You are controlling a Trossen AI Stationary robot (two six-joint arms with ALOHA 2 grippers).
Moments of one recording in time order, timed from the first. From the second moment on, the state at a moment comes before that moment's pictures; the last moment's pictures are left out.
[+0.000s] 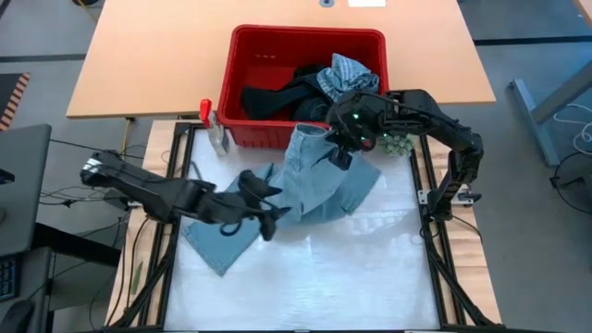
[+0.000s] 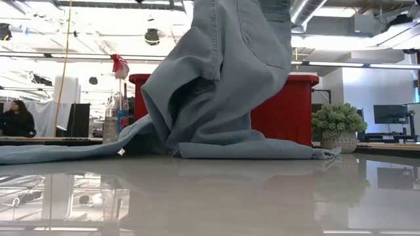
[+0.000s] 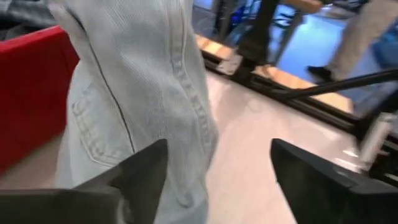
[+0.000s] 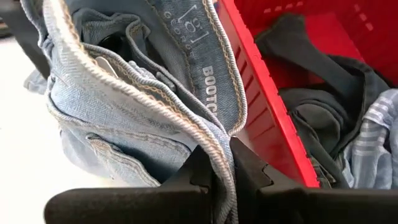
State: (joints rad) left arm -0.32 1.39 1.25 -0.34 -0.62 -0.54; right arm -0.13 1.74 2.33 -1.43 0.22 0.12
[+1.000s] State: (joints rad) left arm -0.14 1.51 1.25 -0.17 -0.78 -0.61; right arm -0.09 1.74 2.33 -1.44 0.21 0.16
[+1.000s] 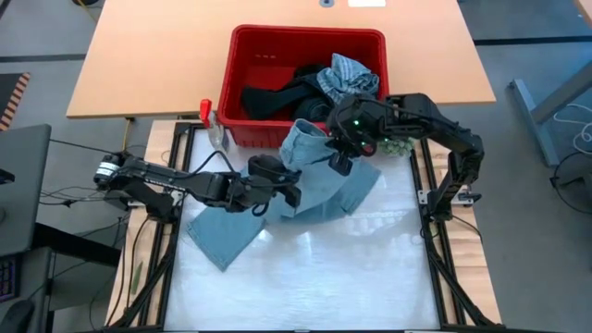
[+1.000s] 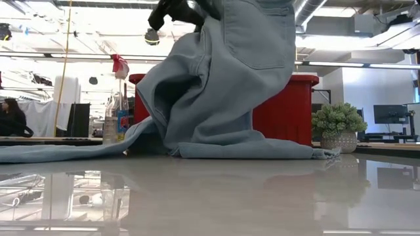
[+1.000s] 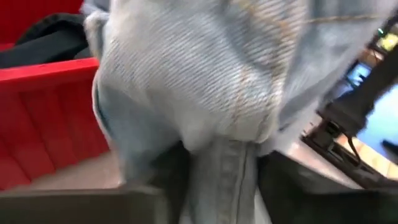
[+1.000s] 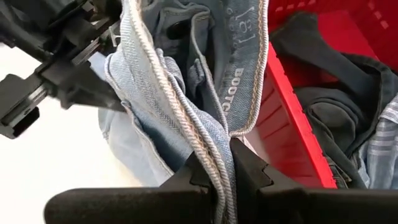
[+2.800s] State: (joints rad) left arm -0.68 1.16 1.01 -0.65 -0.88 -0.97; right arm 0.36 1.69 1.13 -0.13 0.03 0.13
